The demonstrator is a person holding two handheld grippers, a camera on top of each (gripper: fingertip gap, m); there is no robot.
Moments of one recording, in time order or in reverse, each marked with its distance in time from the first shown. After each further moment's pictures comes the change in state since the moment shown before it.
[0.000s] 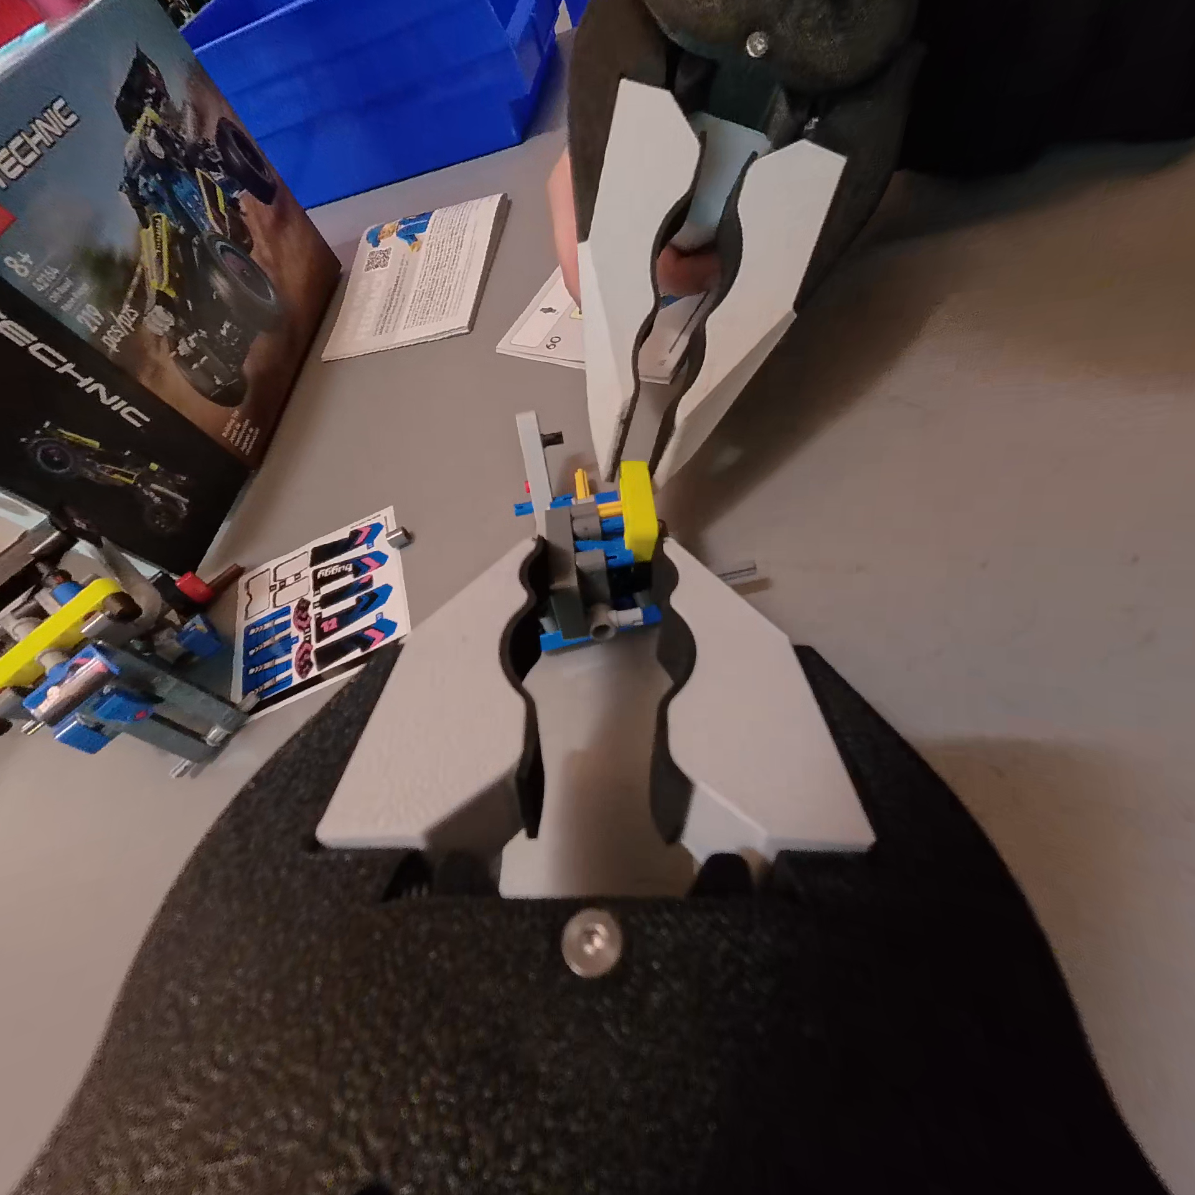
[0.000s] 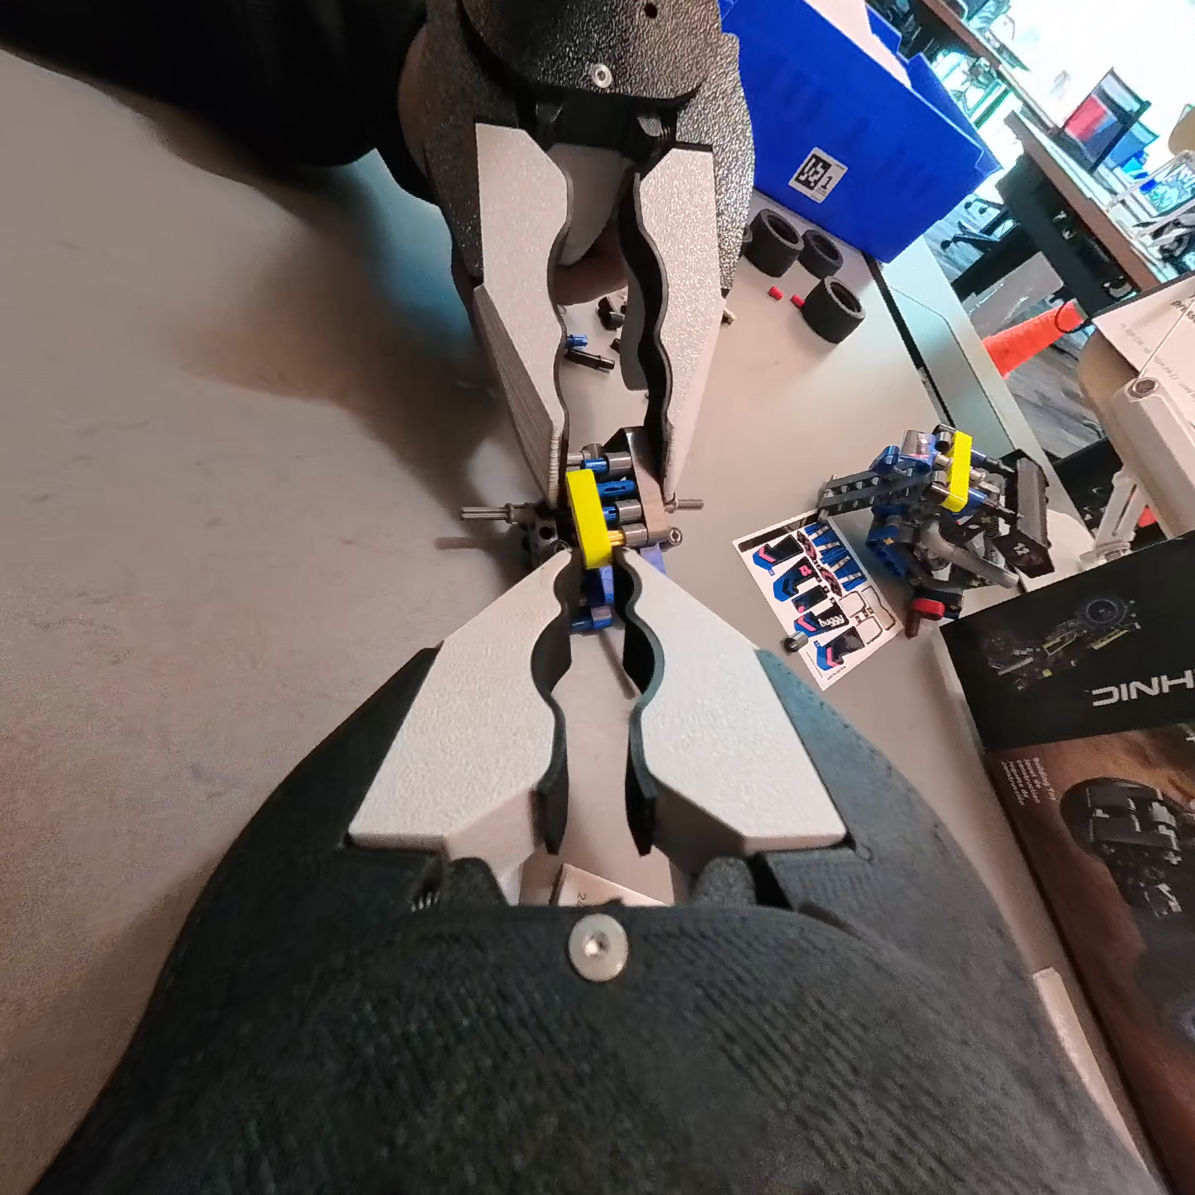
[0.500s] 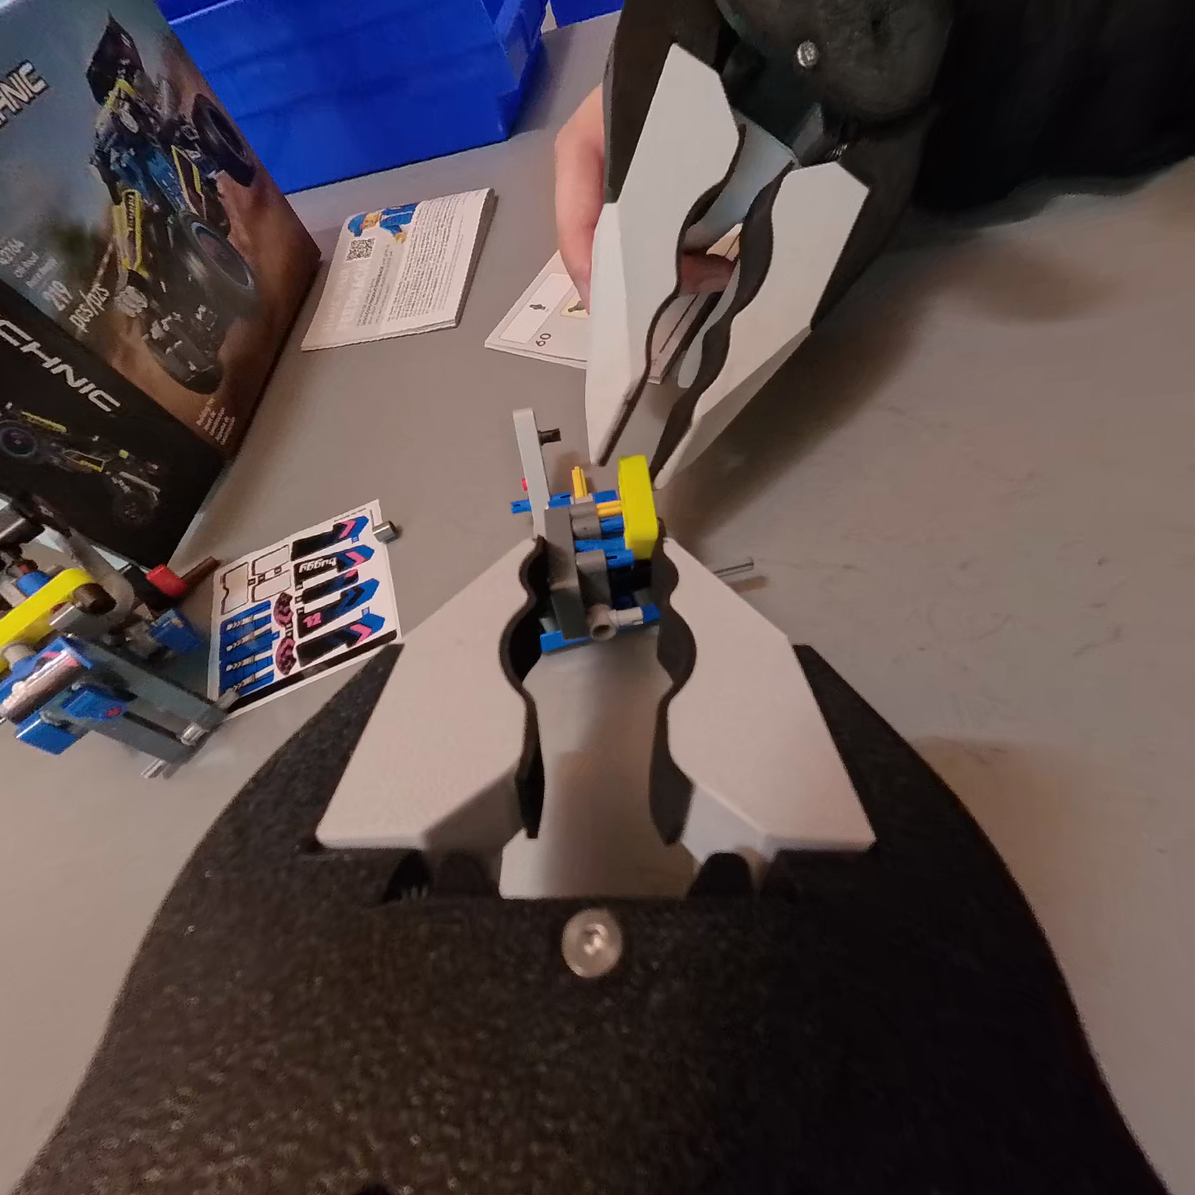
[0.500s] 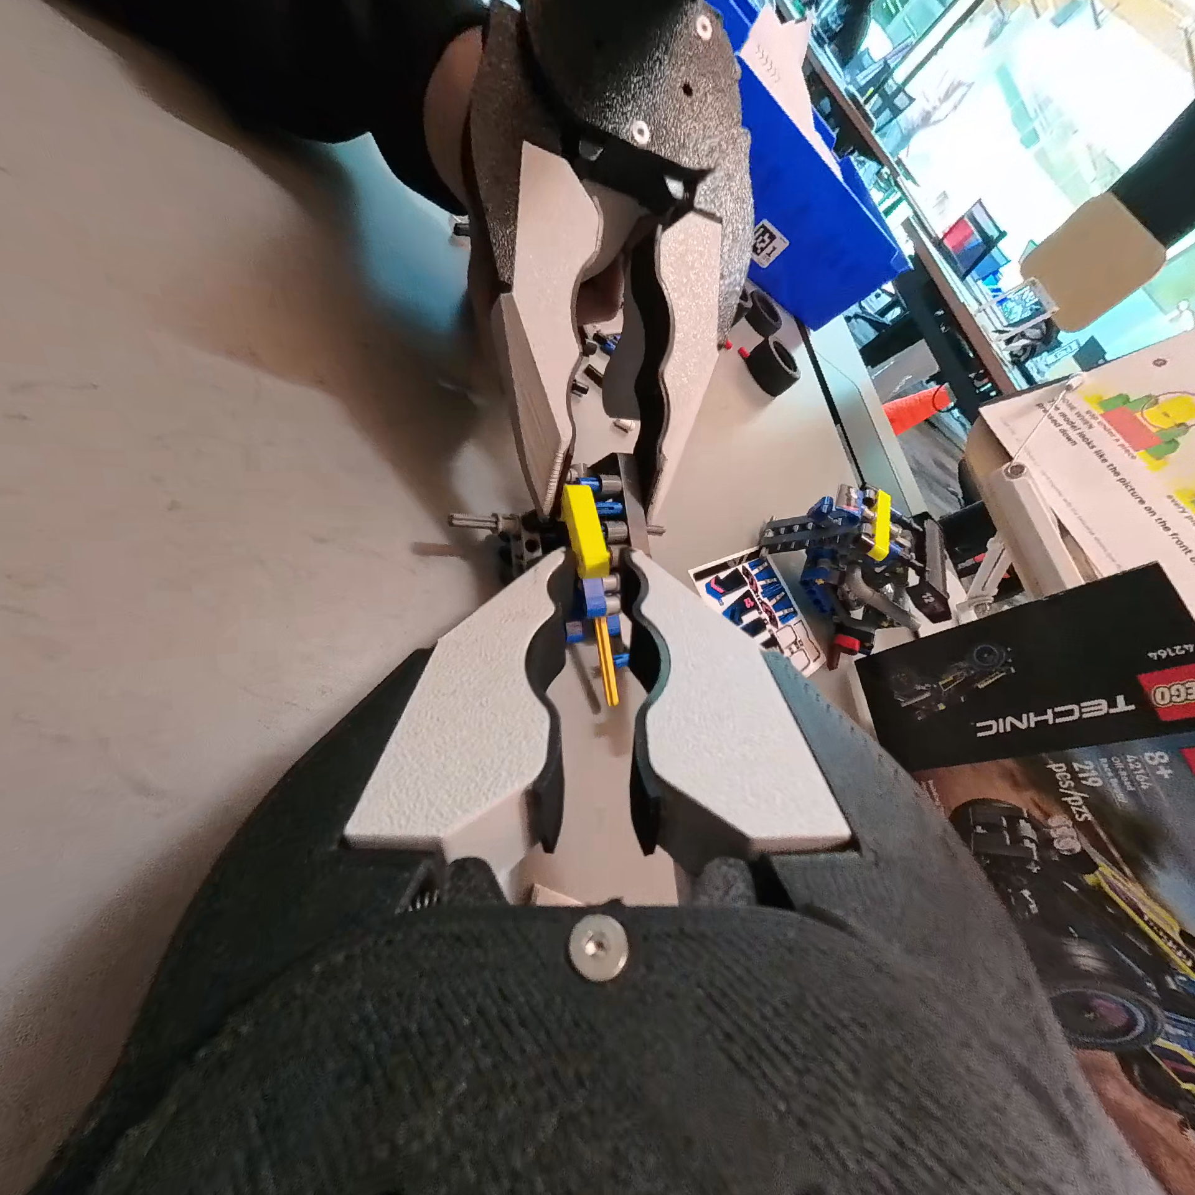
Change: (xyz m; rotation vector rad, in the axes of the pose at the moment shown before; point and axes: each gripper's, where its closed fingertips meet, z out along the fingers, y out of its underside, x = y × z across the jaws) left arm 0.001 0.001 -0.002 0.003 0.040 -0.036; right arm 0.003 -0.008 0.000 0.030 0.104 -0.153
